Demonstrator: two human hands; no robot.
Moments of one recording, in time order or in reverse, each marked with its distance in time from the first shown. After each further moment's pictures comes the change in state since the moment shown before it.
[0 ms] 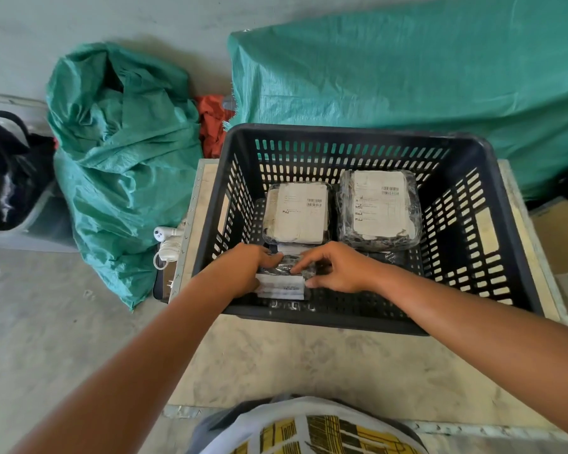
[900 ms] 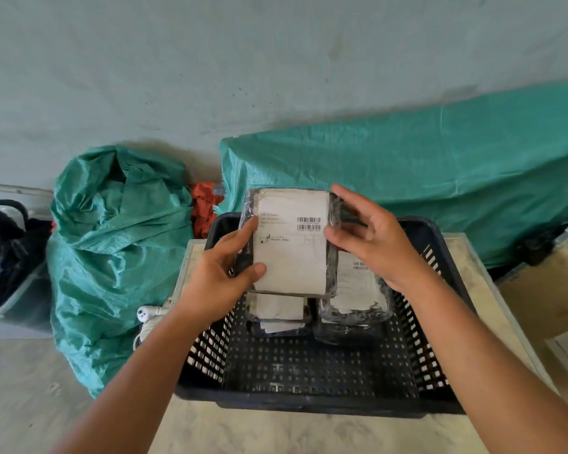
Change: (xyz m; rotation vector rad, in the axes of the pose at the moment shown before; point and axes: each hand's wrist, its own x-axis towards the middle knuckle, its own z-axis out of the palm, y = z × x) left_hand -0.036 0.040 -0.100 -1.106 0.693 0.301; right_hand -0.060 -0.091 -0.137 0.502 0.618 -0.326
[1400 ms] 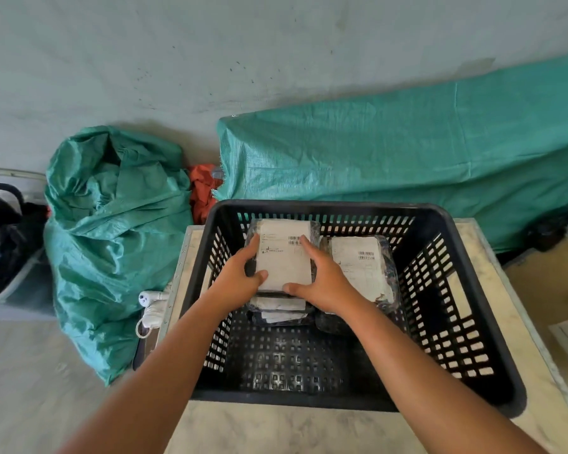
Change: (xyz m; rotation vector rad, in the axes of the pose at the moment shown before) left_hand 0.044 -0.100 0.016 0.231 -0.071 -0.326; right_hand 0.005 0.117 0.068 -0.470 -0.069 0.339
